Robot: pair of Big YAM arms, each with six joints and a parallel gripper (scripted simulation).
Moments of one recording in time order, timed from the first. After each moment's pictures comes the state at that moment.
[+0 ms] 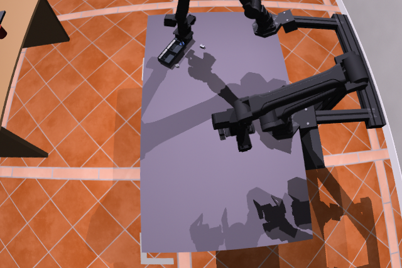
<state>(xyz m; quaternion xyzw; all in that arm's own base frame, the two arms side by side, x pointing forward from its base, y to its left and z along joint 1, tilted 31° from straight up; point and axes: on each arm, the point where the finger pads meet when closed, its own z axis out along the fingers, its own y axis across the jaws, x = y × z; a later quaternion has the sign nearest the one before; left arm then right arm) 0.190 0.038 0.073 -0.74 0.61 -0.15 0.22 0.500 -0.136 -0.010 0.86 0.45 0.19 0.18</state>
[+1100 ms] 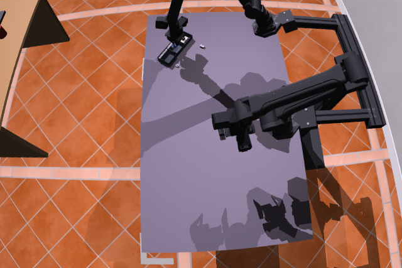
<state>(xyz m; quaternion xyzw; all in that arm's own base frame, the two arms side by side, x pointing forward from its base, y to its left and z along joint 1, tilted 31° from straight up) 0.190 0.038 0.073 -0.74 0.61 -0.15 0.22 0.543 -0.125 0.011 0.86 0.44 0.19 0.18</state>
